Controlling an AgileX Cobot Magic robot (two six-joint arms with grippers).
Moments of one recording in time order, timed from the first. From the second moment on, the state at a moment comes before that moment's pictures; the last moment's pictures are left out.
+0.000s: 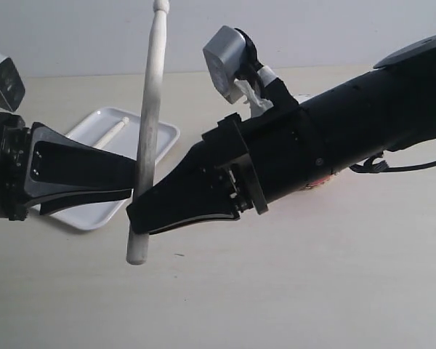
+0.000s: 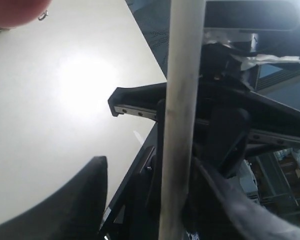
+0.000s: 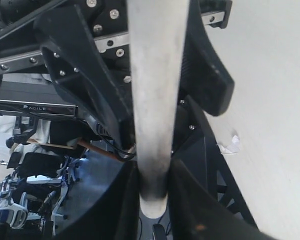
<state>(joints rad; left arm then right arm) -0.18 1.31 -0.56 -1.52 1.21 1.17 0.56 1.62 -0.86 1.49 1.22 -1.06</state>
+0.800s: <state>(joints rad) -0.18 1.29 -0.56 -1.54 1.22 1.10 0.65 1.62 -0.86 1.51 1.17 -1.08</state>
